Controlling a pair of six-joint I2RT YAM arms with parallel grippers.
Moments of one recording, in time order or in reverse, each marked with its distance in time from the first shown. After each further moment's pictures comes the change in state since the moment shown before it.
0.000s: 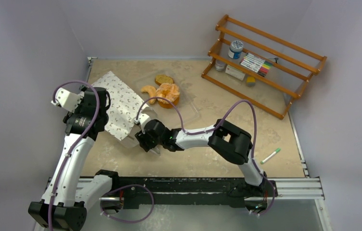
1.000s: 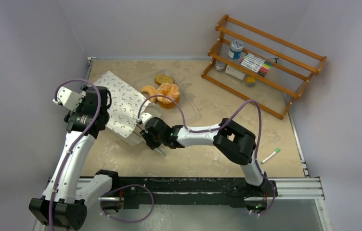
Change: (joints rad) left arm 0.002 0.024 0.000 0.004 -0.001 0.009; right arm -0.007 -0.048 0.021 -0.182 0.016 0.014
